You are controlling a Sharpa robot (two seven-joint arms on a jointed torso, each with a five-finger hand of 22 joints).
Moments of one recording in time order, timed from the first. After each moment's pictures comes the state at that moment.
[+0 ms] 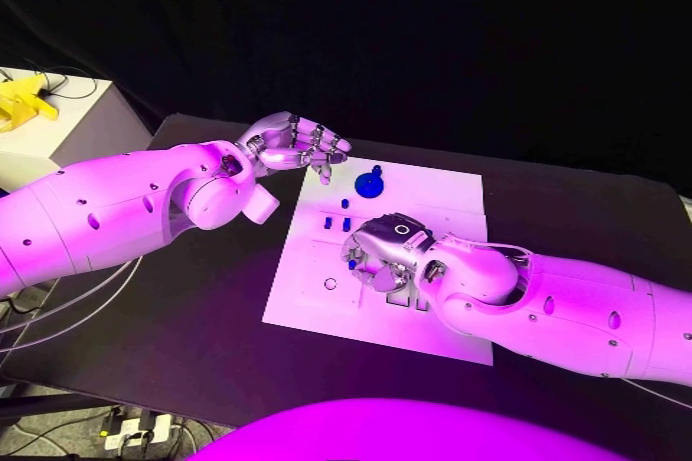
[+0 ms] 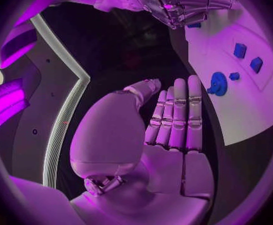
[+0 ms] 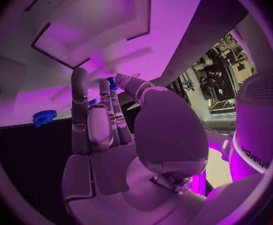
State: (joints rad) left arm 1.23 -0.86 -0.01 1.42 -0.43 -0.05 0.27; left_hand 1.39 -0.16 0.48 0.03 0.32 0.88 0.20 0.21 0.20 0.92 0.14 0.45 0.07 0.96 0.07 0.90 0.33 0.17 0.90 0.16 0.87 0.48; right arm 1.13 -0.59 -0.18 1.60 -1.79 -0.35 -0.17; right_hand 1.27 -0.24 0.59 0.01 0.17 1.00 0.16 0.19 0.28 1.21 0.09 0.06 0.06 1.46 0.00 1.32 1.00 0.17 1.16 0.10 0.82 0.57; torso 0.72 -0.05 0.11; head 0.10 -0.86
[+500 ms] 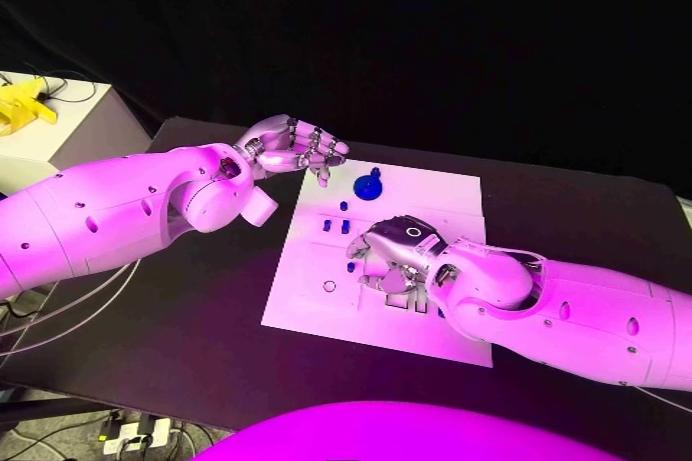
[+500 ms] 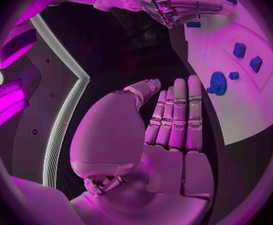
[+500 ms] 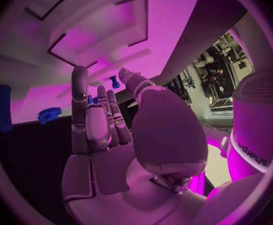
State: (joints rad) left arm 1.23 -0.86 -0.01 1.42 -0.43 -0.05 0.27; left_hand 1.39 -0.16 0.48 0.03 0.32 0.88 0.20 0.21 0.20 0.91 0.14 0.45 0.07 0.96 0.07 0.90 0.33 0.17 0.90 0.16 0.87 0.48; right arm 1.12 -0.64 -0.18 1.63 -1.77 -0.39 -0.16; right_hand 1.32 -0.22 0.38 0.04 0.17 0.96 0.17 0.14 0.26 1.05 0.11 0.06 0.07 1.45 0.02 1.33 0.96 0.17 1.16 0.11 0.75 0.53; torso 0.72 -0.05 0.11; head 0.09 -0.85
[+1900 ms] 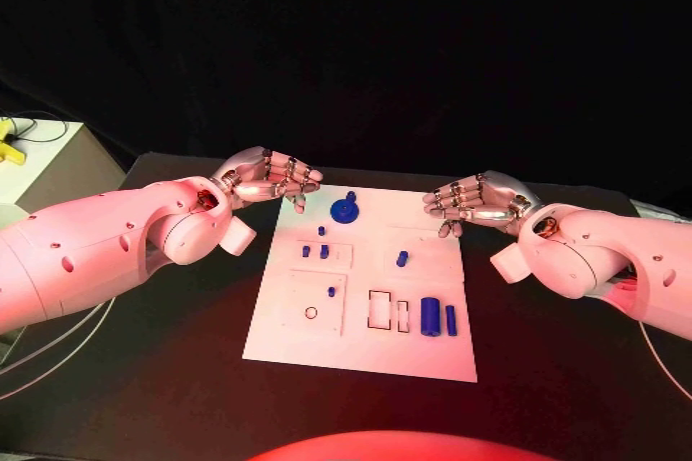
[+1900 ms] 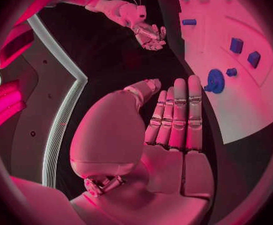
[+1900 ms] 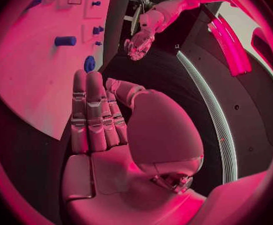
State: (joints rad) left arm 1.23 -0.84 -0.02 1.38 -0.43 -0.05 0.26; left_hand 1.39 -0.16 0.48 0.03 0.32 0.88 0.20 0.21 0.20 0.91 0.15 0.44 0.07 0.96 0.07 0.90 0.33 0.17 0.90 0.16 0.87 0.48; right arm 1.28 -0.95 -0.17 1.56 -0.39 -0.29 0.20; right_hand 1.35 -0.14 0.58 -0.07 0.17 1.01 0.19 0.08 0.24 1.07 0.12 0.06 0.06 1.27 0.02 0.80 0.50 0.17 1.05 0.12 0.53 0.43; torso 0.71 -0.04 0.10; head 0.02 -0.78
